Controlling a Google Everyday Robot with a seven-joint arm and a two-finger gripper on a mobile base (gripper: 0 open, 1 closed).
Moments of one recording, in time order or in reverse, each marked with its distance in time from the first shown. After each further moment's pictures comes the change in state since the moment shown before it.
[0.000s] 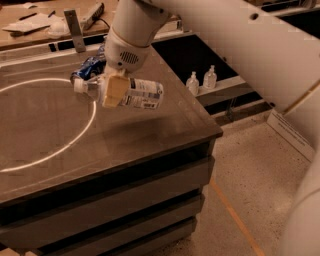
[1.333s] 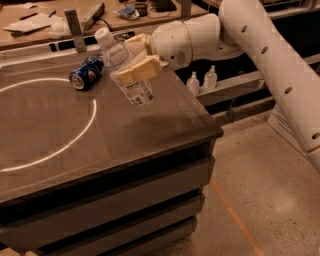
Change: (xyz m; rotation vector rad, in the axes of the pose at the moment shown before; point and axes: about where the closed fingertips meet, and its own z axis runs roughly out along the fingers) arm -0.006 -0.002 -0.078 -0.029 -0.911 -0.104
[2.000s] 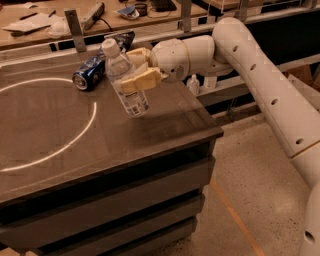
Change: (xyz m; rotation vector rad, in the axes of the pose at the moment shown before) arm 0.024 0.001 0.007 -0.065 -0.139 0.037
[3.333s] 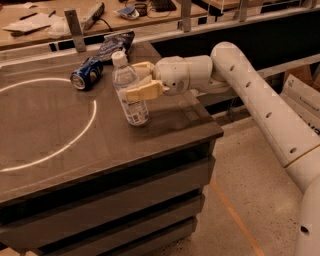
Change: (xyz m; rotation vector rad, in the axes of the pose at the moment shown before) arm 0.040 -0.010 -0.007 0.028 -0.092 0.049
